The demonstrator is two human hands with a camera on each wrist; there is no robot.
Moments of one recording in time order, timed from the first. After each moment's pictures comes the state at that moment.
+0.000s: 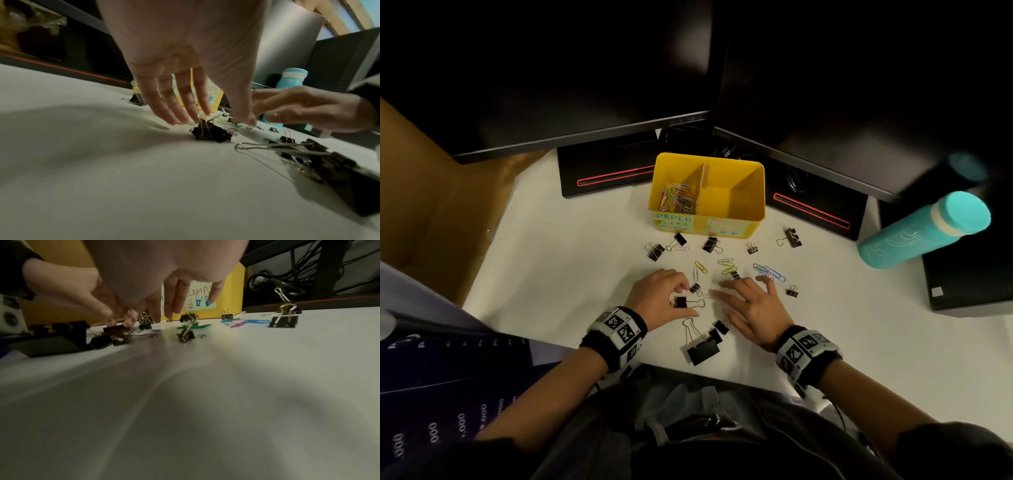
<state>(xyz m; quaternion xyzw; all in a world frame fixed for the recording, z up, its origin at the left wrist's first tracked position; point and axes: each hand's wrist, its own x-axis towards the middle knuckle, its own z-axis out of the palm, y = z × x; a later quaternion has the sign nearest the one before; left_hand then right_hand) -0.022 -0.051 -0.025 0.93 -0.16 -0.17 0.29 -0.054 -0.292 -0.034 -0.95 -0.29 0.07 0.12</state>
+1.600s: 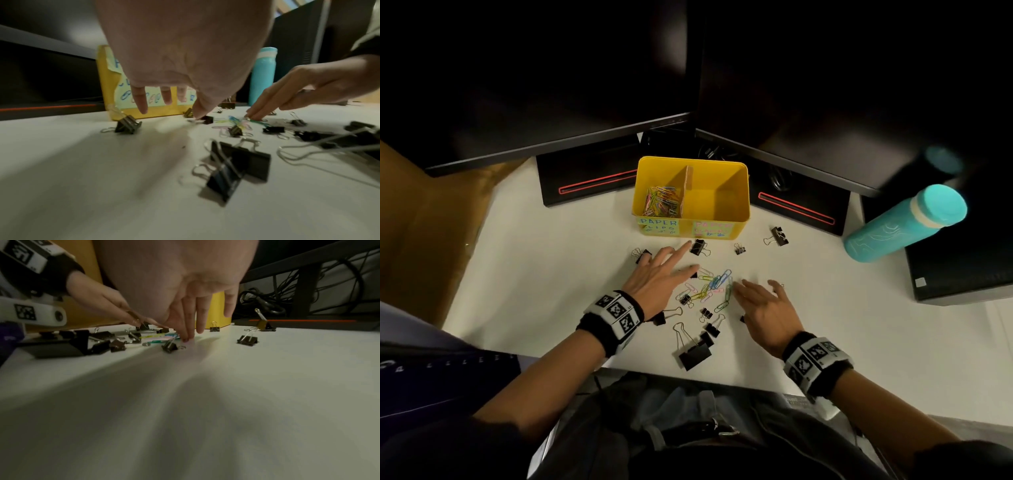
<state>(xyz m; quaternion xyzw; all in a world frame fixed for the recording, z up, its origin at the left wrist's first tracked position) 0.011 -0.066 -0.016 0.93 -0.32 -0.16 0.02 -0.063 -0.310 -0.027 -0.97 -0.21 0.09 0.05</state>
